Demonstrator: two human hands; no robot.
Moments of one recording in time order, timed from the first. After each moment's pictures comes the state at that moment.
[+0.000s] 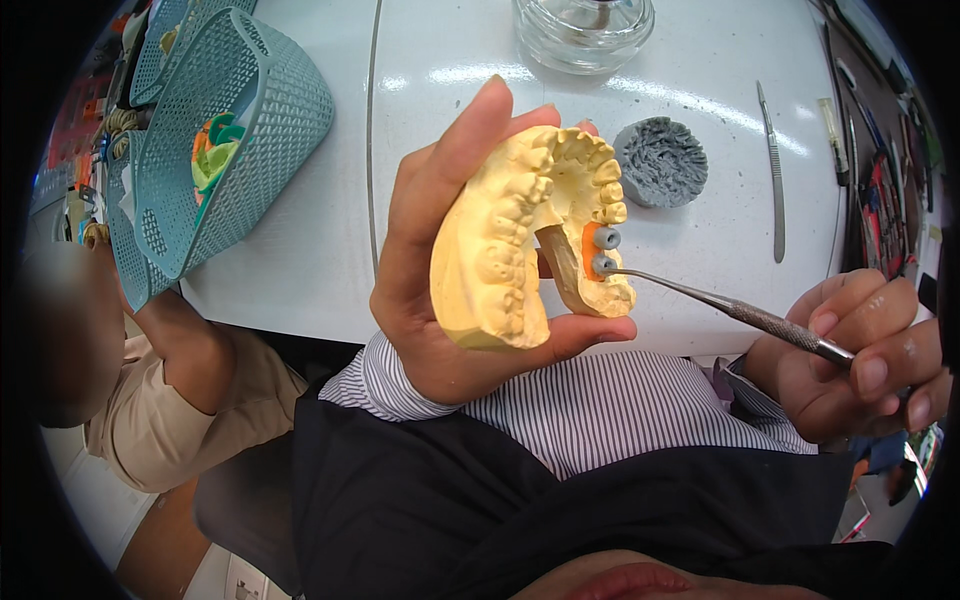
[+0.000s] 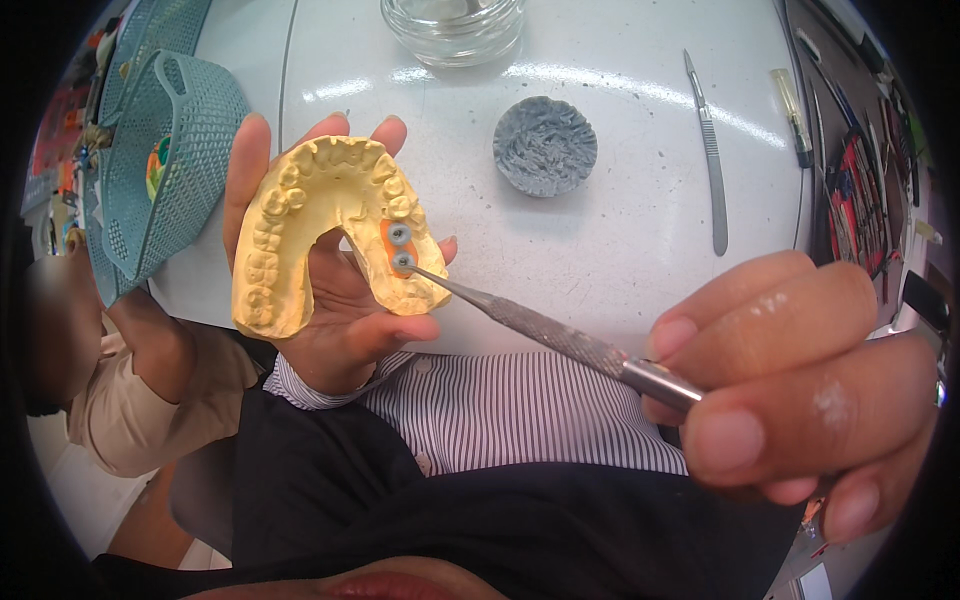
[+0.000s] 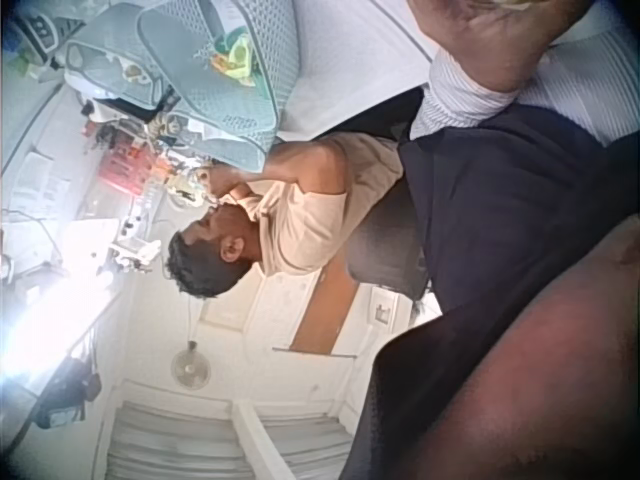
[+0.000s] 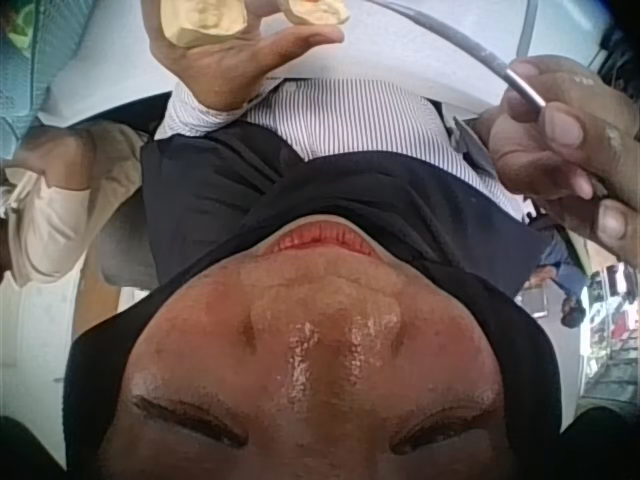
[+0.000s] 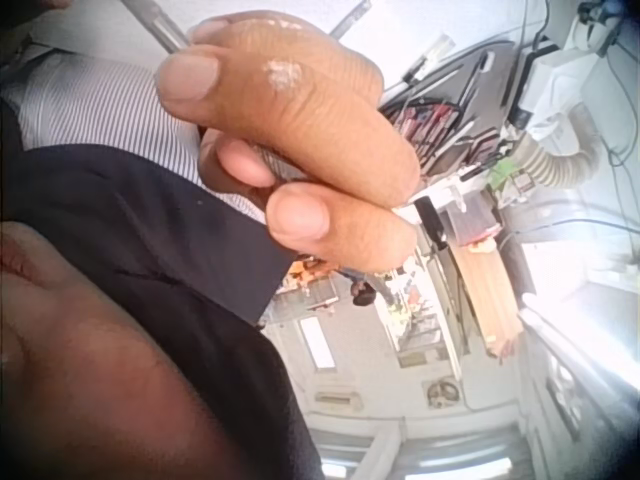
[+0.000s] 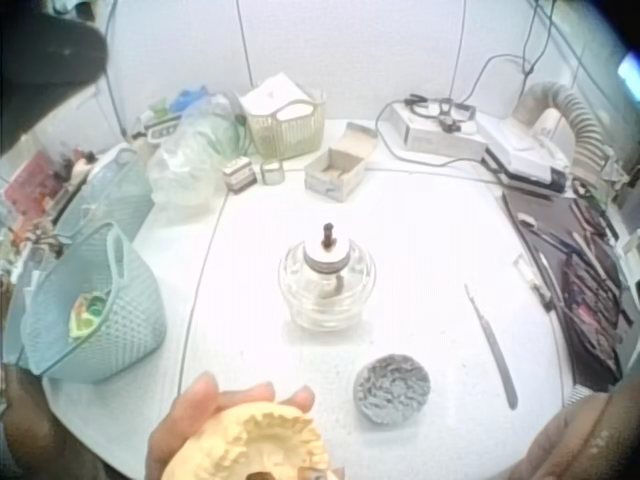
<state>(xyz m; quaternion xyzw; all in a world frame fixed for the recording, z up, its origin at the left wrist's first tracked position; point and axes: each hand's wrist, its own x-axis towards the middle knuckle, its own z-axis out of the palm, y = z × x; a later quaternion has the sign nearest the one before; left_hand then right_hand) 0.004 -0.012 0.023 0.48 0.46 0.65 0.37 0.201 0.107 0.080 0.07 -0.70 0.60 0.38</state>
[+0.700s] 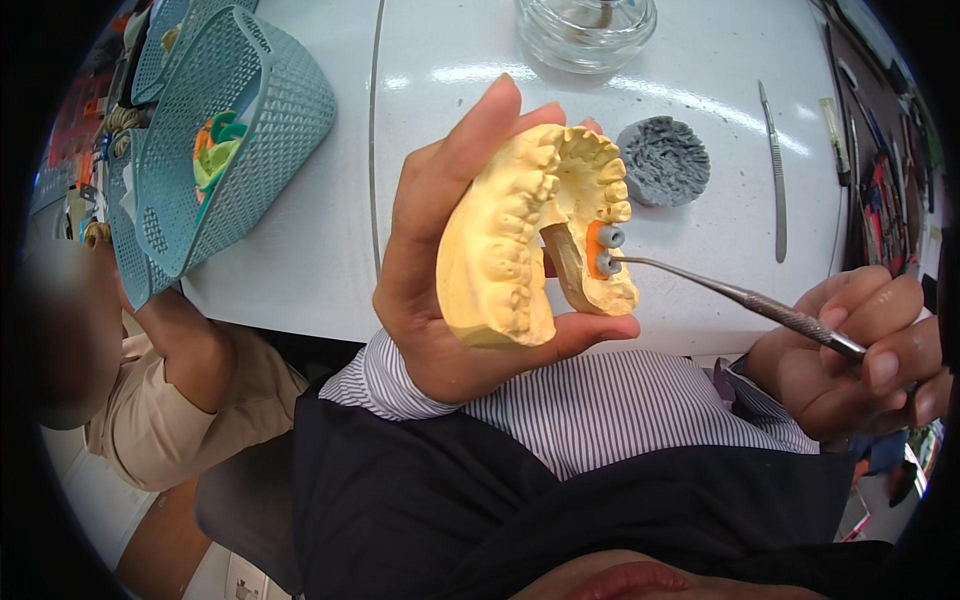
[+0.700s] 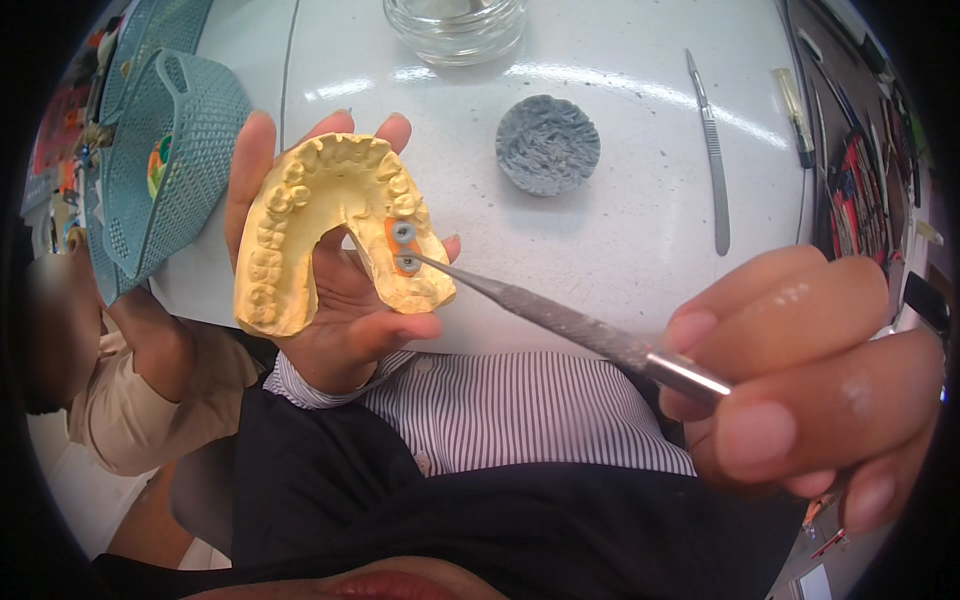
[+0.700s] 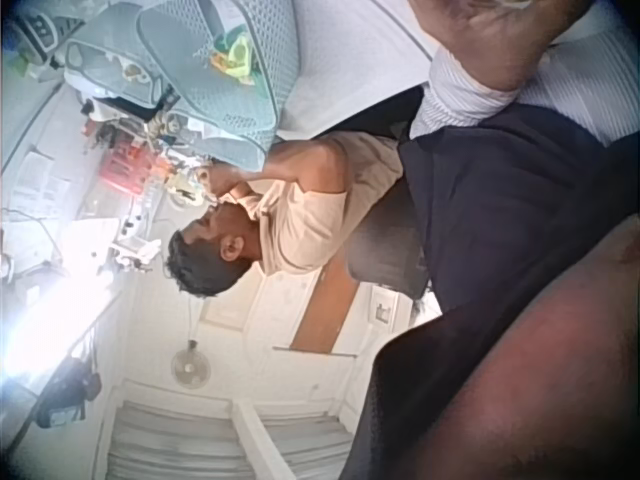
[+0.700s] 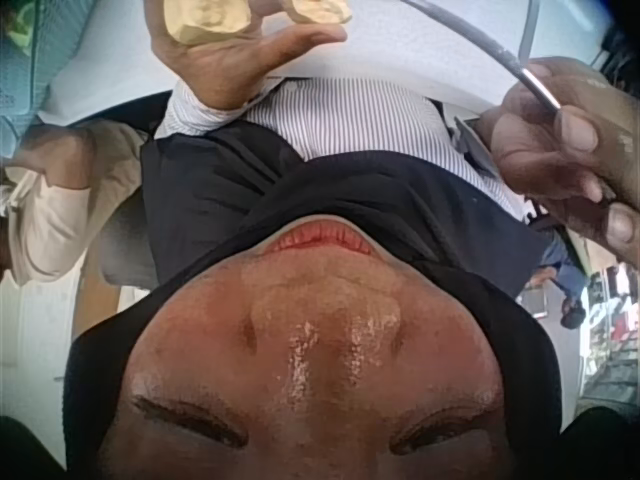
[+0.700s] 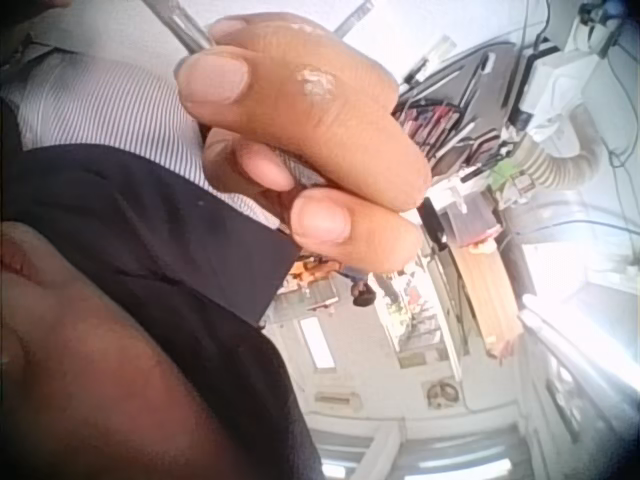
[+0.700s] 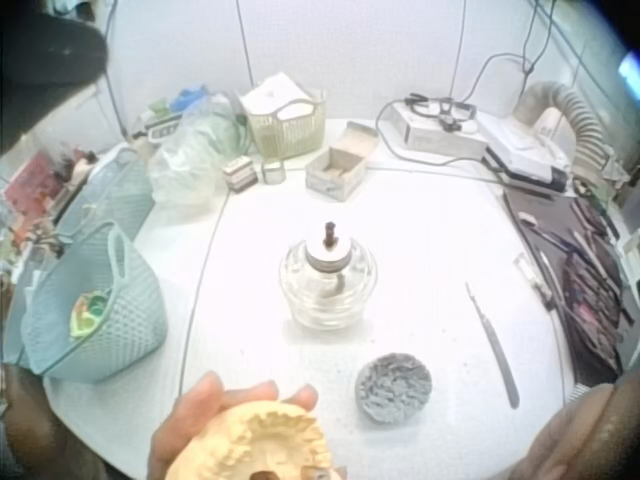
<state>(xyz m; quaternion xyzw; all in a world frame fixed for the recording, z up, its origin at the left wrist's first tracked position) 0.003 -0.013 0.025 0.49 0.48 0.63 0.36 0.197 0.107 0.072 0.03 -0.69 0.58 0.43</state>
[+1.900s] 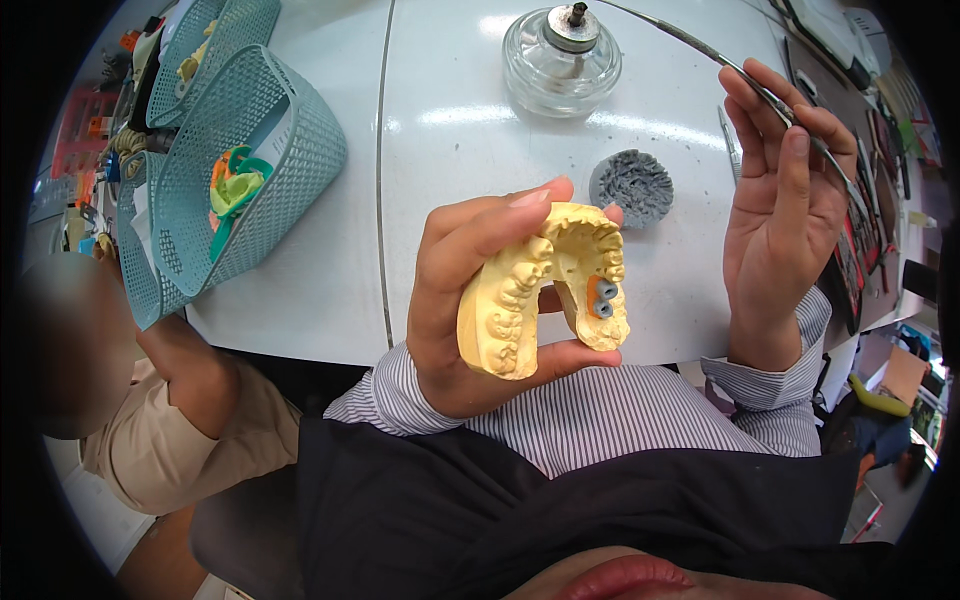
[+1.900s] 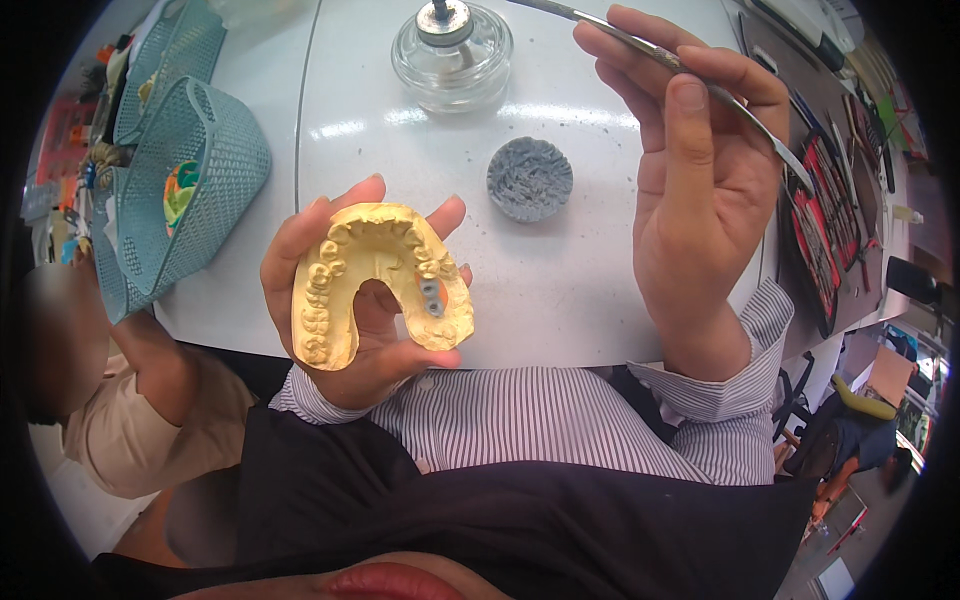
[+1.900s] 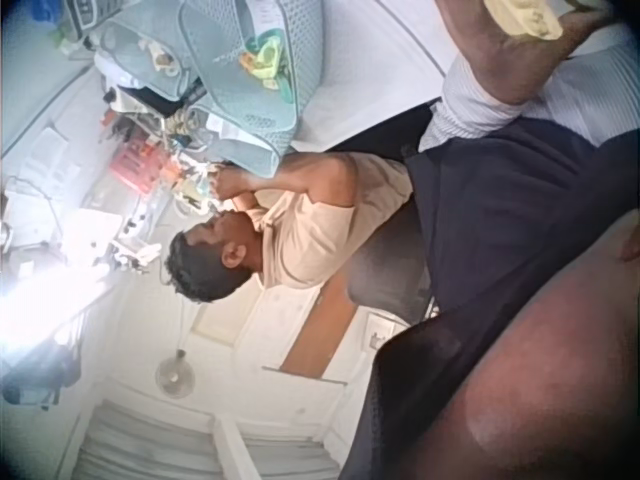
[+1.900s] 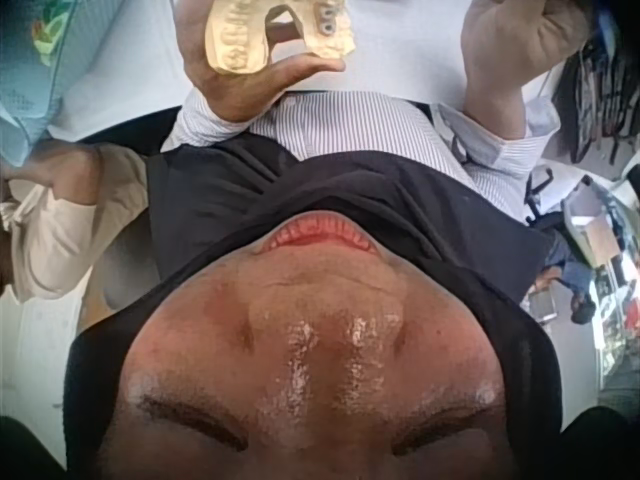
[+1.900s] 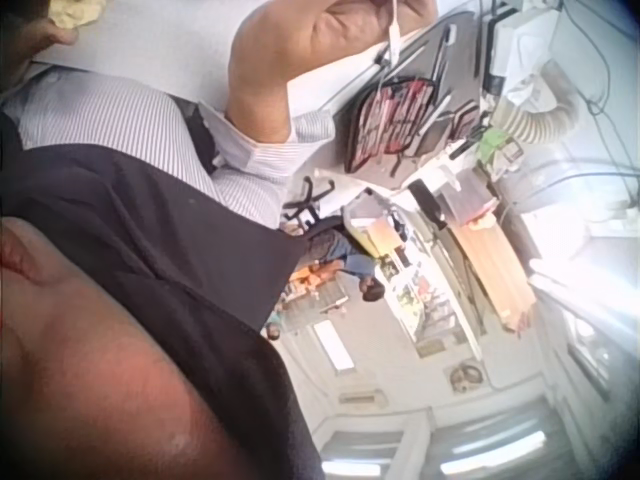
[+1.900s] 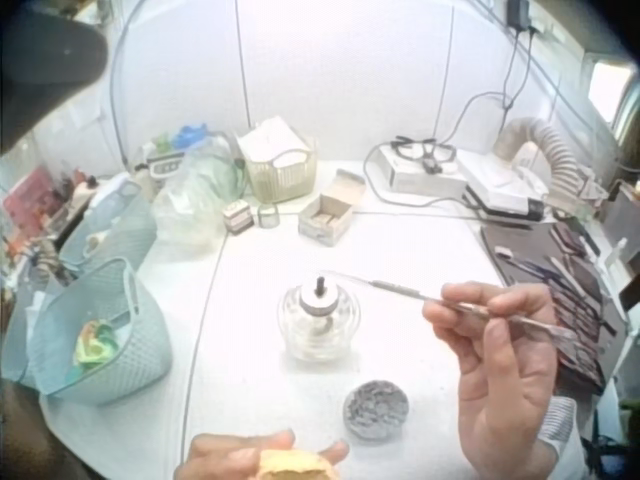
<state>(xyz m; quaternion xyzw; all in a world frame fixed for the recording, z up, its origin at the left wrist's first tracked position) 0.006 -0.014 0.025 0.54 0.38 0.64 0.37 0.153 0.123 0.046 -0.17 -0.65 0.51 0.53</state>
